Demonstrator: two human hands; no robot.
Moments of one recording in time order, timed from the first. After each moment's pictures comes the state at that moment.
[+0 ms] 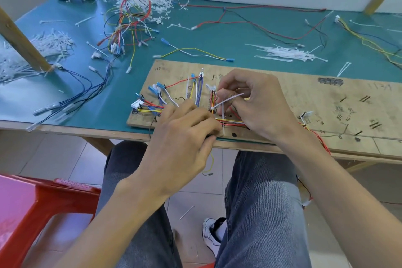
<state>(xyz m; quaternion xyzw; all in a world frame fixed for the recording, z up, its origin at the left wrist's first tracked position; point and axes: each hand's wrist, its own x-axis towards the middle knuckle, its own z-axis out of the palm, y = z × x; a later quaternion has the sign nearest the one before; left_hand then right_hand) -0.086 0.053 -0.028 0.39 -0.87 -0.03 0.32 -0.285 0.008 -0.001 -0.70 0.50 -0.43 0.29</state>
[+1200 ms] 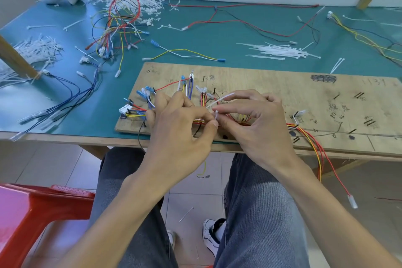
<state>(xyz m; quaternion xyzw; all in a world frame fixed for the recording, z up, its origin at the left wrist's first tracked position) -0.118 0.043 -0.015 0.57 -0.75 -0.14 0.30 -0.292 0.050 -0.024 -0.68 0.57 -0.45 0.16</state>
